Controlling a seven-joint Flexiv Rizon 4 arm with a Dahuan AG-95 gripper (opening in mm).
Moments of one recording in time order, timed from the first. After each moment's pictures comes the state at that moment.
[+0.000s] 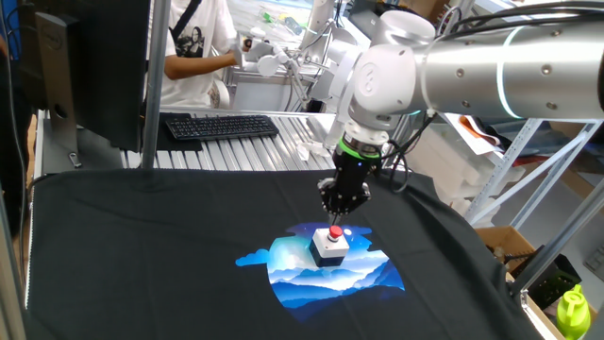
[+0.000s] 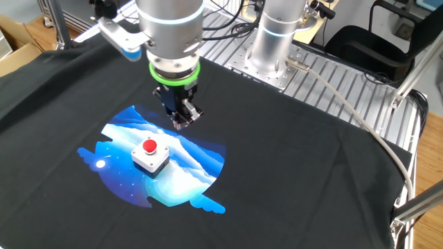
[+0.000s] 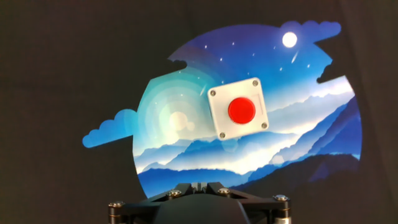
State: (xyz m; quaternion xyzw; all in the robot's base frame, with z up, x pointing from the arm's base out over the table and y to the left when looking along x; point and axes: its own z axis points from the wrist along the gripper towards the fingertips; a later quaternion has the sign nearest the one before) arm 0.550 -0.027 0.173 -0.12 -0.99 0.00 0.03
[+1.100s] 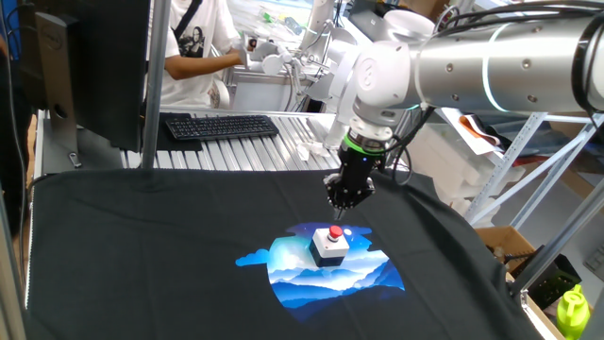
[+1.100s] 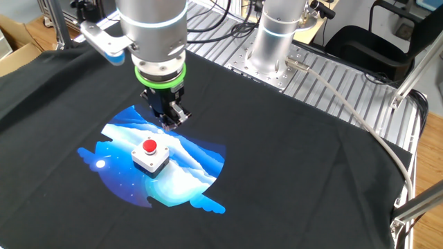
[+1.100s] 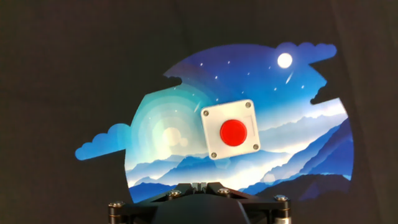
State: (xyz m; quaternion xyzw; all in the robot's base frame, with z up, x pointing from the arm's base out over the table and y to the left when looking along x) arm 0.570 -0.053 0.166 -0.10 -0.99 0.00 0.03
